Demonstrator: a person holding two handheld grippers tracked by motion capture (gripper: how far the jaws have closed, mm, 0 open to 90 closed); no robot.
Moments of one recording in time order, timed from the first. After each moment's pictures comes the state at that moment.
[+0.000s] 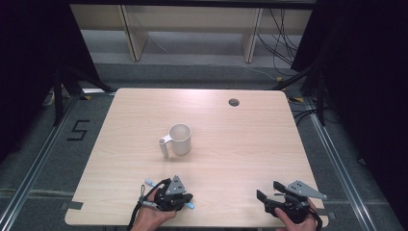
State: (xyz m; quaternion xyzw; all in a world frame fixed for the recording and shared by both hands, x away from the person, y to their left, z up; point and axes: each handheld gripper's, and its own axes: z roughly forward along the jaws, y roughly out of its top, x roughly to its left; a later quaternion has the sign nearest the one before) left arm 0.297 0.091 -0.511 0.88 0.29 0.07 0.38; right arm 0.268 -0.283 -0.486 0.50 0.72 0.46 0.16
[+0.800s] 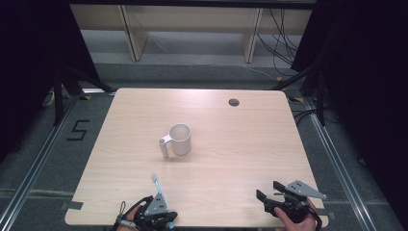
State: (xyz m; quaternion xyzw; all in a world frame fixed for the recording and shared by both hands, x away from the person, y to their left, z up) left arm 0.252 0.138 -0.508 0.89 0.28 0.06 0.37; right arm 0.271 -0.285 -0.488 0.49 0.72 0.45 0.18
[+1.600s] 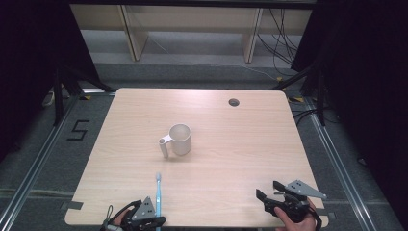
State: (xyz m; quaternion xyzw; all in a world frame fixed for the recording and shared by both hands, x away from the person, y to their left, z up) left arm 0.240 0.165 -0.504 0.89 0.28 0.06 0.34; right arm 0.272 -0.286 -0.487 0.49 0.72 0.45 0.18
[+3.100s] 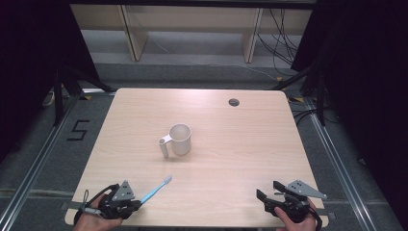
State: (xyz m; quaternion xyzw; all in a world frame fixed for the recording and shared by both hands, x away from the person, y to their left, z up) left arm 0.280 0.219 -0.481 0.91 0.30 0.10 0.27; right arm 0.271 -0.286 -0.487 0.49 0.72 0.45 0.18
